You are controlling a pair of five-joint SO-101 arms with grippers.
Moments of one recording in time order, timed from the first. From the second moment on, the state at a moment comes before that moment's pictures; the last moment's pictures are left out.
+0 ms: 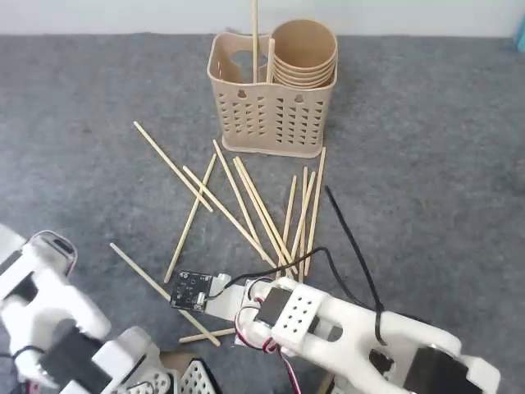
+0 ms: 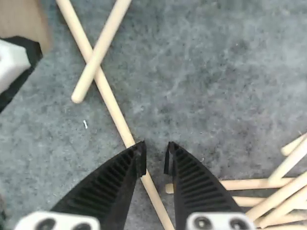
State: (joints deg) left arm -57.8 -13.2 55.4 39.2 8.7; right arm -66.2 -22.3 61.8 45.7 16.1
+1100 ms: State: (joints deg) left arm -57.8 -13.1 55.4 39.2 8.7; right arm -71.9 -12.7 53.5 49.1 15.1
